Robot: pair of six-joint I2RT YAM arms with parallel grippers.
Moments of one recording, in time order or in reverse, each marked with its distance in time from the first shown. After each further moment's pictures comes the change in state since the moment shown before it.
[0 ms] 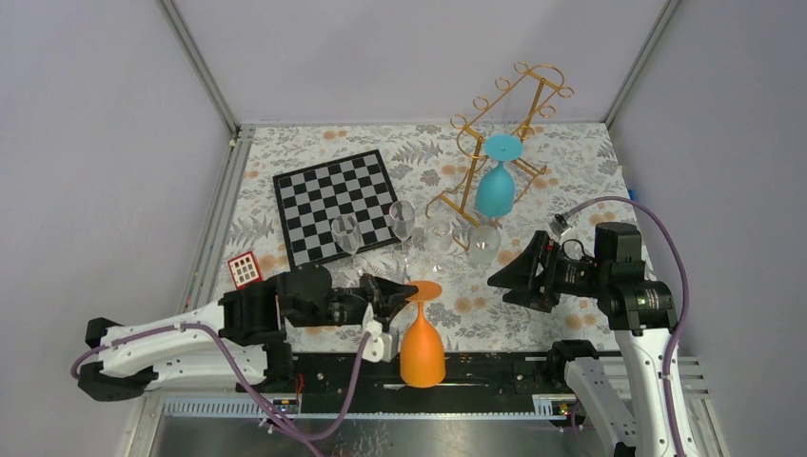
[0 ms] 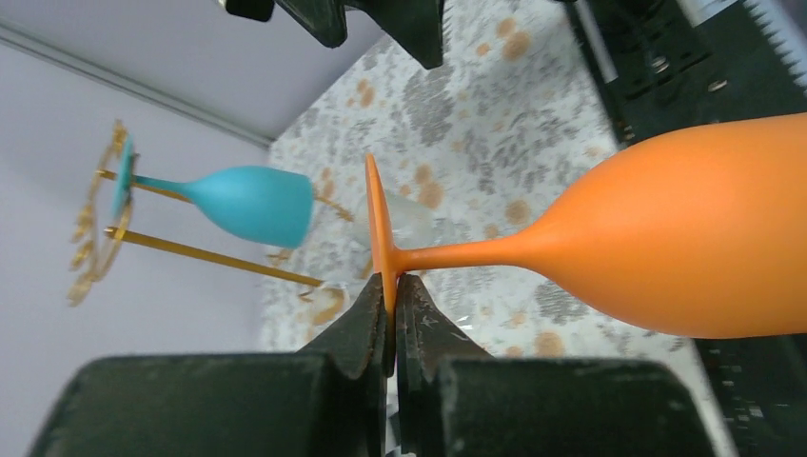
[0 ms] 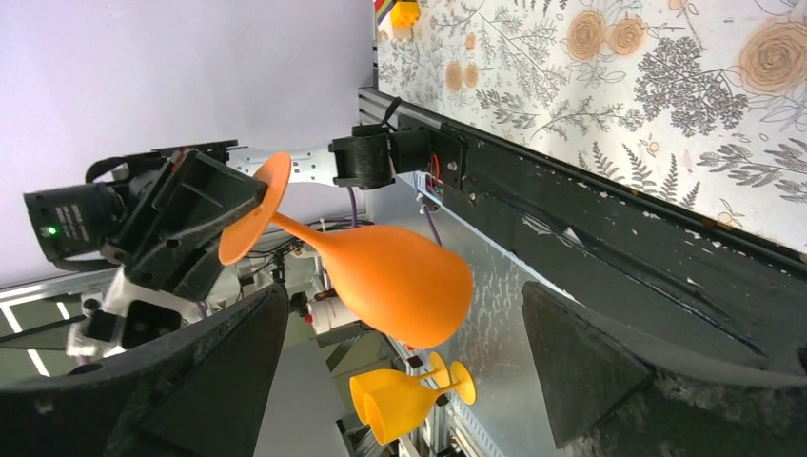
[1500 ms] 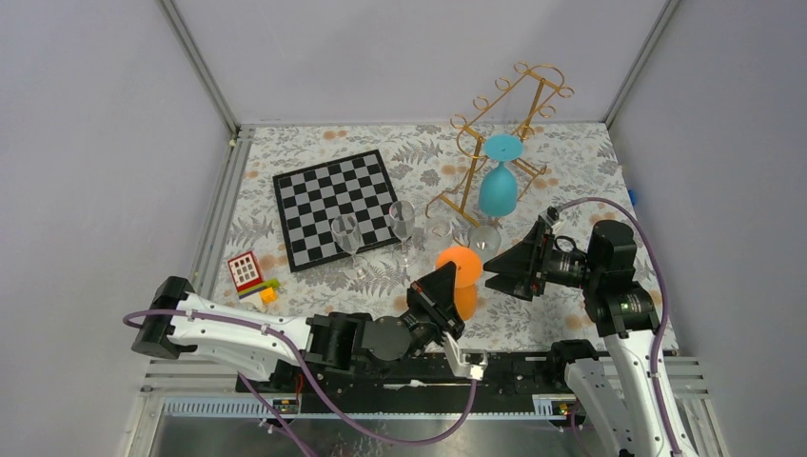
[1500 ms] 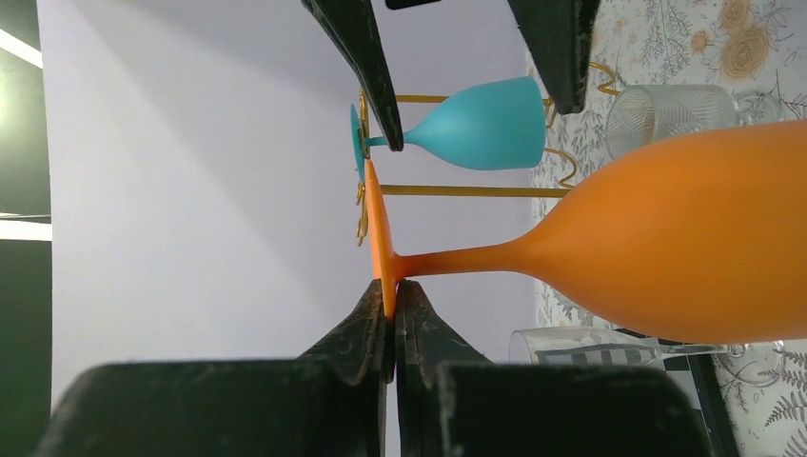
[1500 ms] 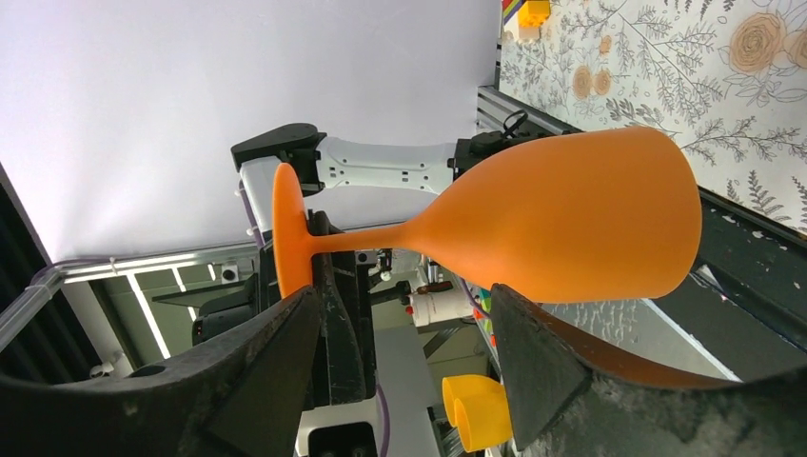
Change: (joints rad) left arm -0.399 0.442 0.080 0.484 -0.983 0.610; right arm 0.044 -0.060 -0.203 0.547 -0.150 0.498
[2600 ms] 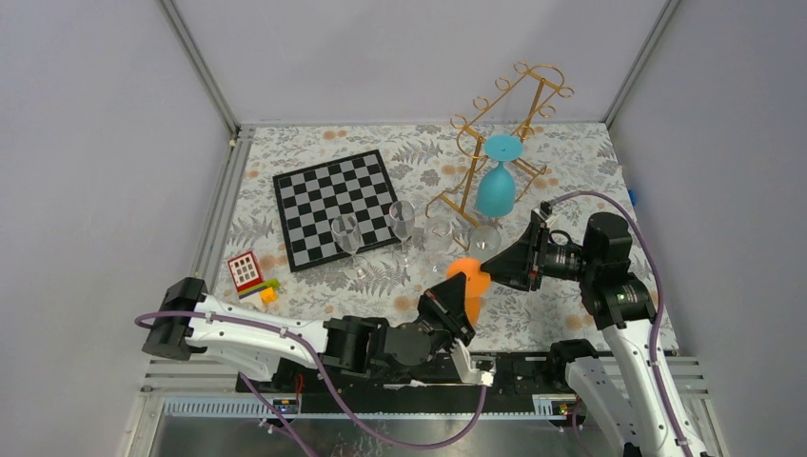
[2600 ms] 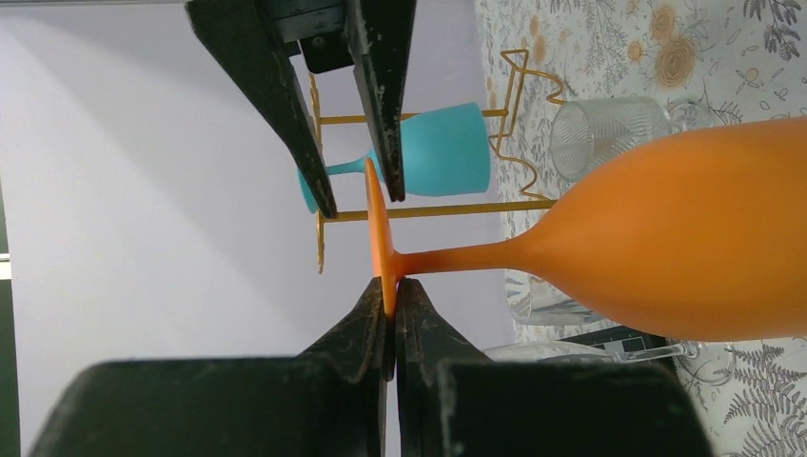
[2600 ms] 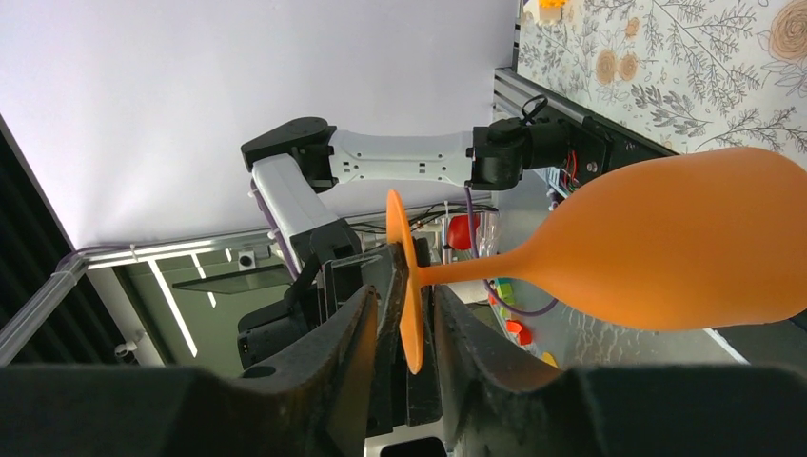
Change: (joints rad) left arm 0.005 0.072 0.000 -0.028 0.037 -0.055; right arm 0.039 0.056 0.016 0.080 -0.013 0.068
